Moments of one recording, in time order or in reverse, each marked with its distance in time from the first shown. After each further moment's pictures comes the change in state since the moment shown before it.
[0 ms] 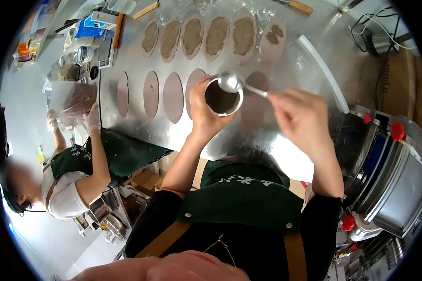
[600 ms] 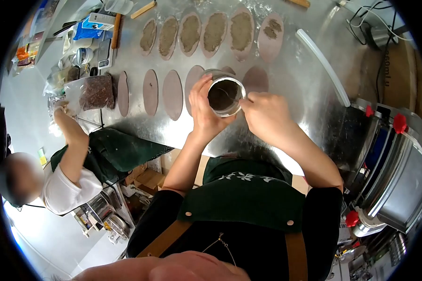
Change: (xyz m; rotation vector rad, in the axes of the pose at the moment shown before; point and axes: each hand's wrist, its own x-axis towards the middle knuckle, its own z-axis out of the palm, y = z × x) left_hand -0.007 0.011 -0.004 -0.001 -0.032 0.099; right_hand -0.006 0.000 0.065 -0.254 -0.173 -0.166
